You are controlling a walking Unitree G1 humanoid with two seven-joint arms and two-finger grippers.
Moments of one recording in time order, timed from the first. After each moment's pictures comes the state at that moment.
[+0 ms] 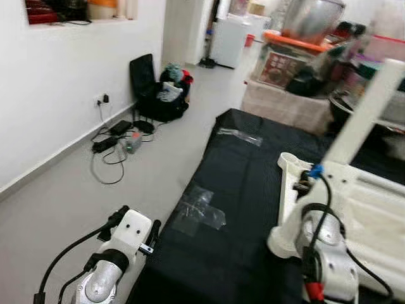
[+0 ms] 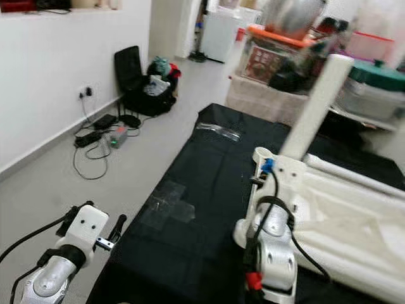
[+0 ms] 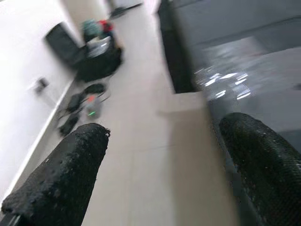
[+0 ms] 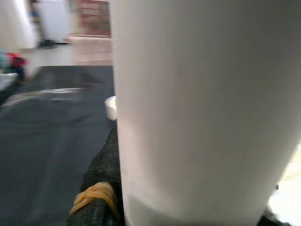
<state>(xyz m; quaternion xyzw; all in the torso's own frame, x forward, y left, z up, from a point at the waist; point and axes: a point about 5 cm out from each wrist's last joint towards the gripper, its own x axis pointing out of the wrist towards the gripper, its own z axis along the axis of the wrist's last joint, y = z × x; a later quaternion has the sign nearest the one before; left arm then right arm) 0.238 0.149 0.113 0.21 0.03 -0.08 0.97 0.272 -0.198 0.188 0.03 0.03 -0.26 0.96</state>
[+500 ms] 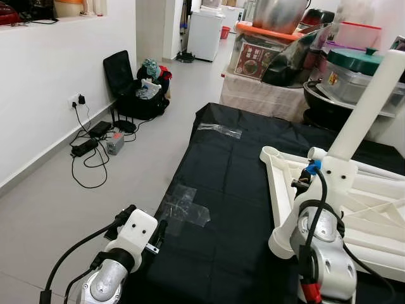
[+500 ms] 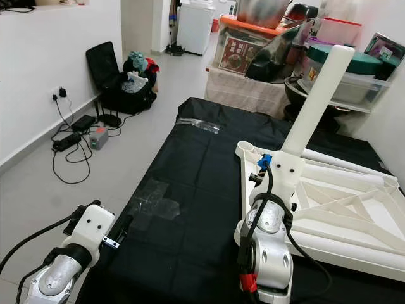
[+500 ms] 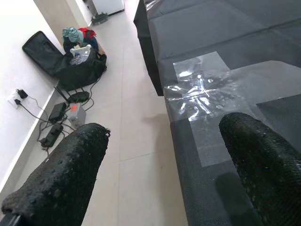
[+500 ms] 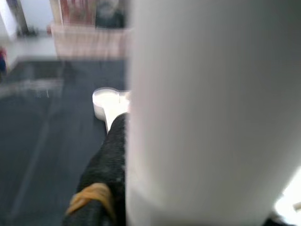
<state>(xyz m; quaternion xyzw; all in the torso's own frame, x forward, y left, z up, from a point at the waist) 0.238 0.145 0.113 0.20 0.03 -0.09 0.97 0.273 -0.178 0.194 0.02 0.06 -0.25 0.97</state>
